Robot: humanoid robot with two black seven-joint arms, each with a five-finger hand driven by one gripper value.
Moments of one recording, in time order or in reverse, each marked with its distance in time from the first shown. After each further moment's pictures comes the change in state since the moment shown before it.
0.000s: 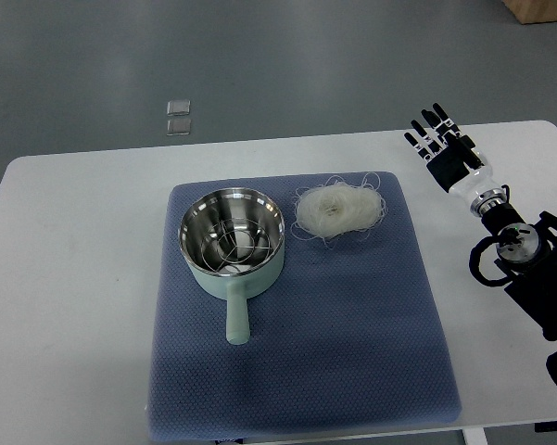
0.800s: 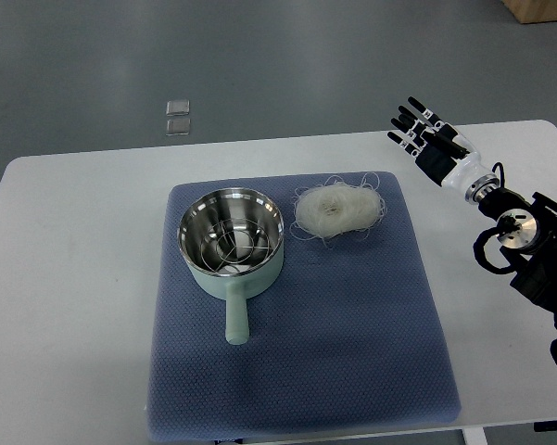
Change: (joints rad) left arm 0.000 0.000 0.002 -0.005 -0.001 -0.008 0.000; right arm 0.072 -0.032 -0.052 0.008 -0.297 0.000 0.000
